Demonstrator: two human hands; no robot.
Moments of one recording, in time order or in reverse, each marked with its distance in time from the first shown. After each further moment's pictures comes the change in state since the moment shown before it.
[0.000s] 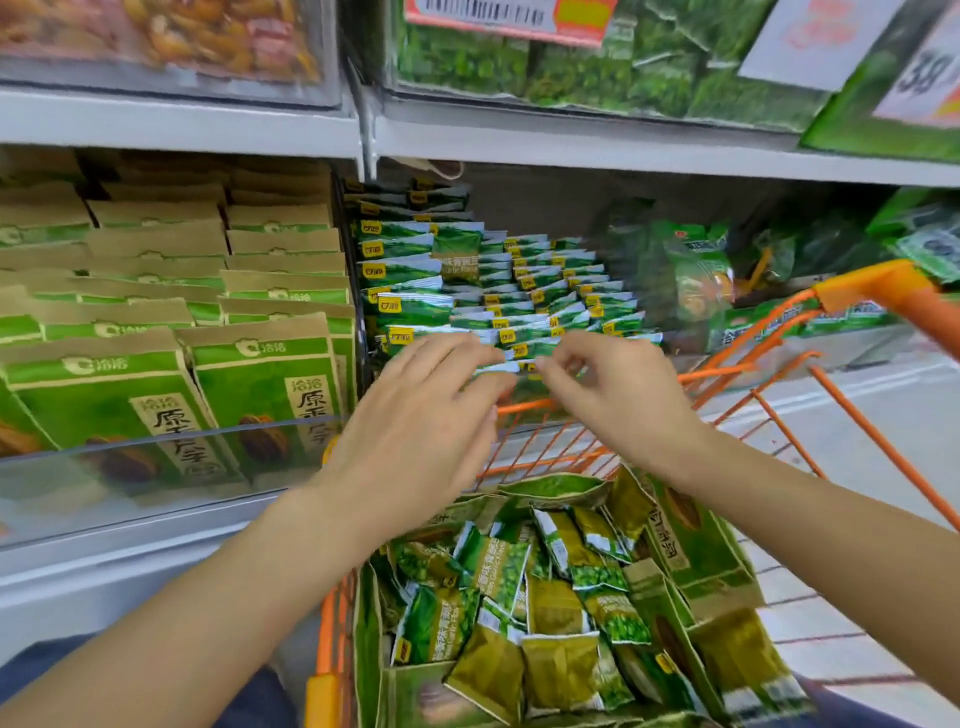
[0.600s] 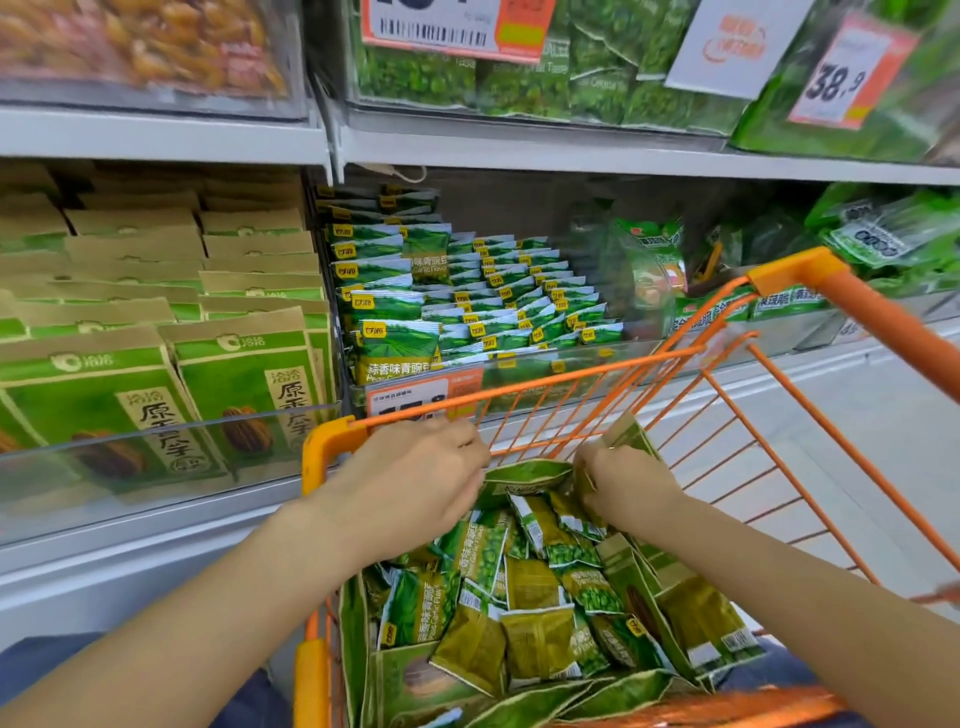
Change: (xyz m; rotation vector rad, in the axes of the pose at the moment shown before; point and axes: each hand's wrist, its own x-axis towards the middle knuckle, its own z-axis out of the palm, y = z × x) left_hand -0.020 0.013 0.015 -0.124 -0.364 0.115; right_hand -0.075 0.049 0.024 -0.544 -0.689 0.335
